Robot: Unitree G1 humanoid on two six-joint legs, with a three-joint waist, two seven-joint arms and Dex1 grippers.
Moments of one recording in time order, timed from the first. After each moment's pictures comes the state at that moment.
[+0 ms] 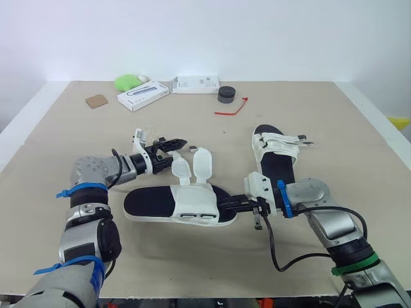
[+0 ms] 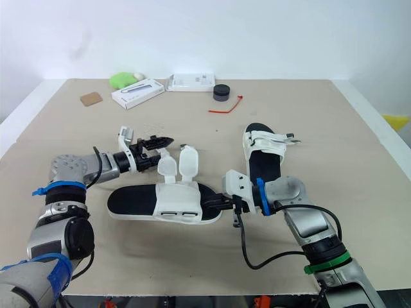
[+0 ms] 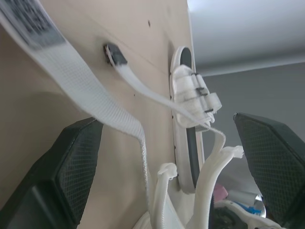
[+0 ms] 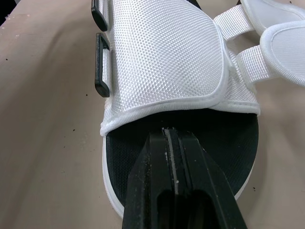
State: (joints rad) left arm -0.89 0.28 0.47 0.69 -0.89 1.25 -0.38; right arm -0.41 -0.64 0.24 -0.09 0.24 0.23 1.23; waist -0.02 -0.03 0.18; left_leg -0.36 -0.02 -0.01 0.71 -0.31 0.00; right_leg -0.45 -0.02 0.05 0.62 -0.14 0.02
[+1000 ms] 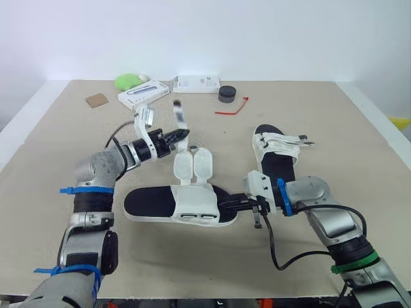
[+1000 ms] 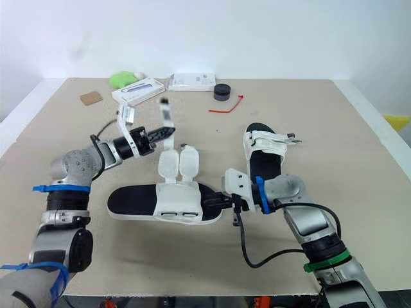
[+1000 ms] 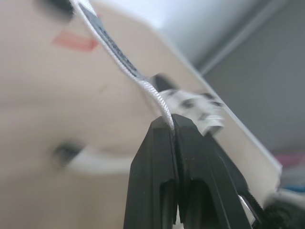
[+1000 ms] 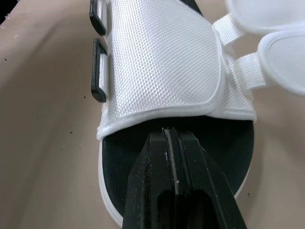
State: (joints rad) left arm -0.74 0.35 0.13 0.10 -0.68 0.84 -0.71; right arm -0.43 -0.64 0.24 -0.09 0.23 0.23 1.24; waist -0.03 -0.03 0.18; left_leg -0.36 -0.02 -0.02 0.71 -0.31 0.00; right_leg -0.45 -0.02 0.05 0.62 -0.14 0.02
